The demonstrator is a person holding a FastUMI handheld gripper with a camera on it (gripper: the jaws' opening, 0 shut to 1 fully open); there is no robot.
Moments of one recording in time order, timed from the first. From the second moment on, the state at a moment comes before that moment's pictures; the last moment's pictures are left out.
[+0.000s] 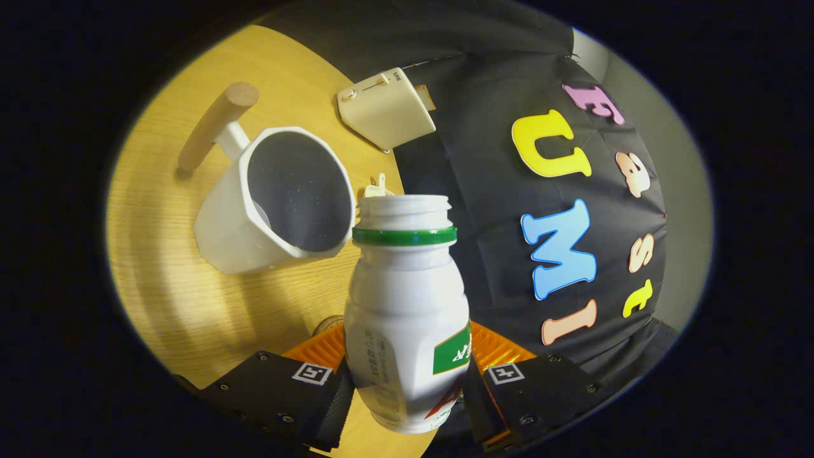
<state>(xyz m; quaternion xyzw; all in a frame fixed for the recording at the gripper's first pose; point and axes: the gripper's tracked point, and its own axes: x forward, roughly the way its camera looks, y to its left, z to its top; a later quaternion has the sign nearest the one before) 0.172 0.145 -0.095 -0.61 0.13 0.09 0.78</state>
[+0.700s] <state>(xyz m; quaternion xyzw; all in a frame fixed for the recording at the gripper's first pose) 0.176 0.146 -0.083 -0.67 0.13 0.09 0.72</state>
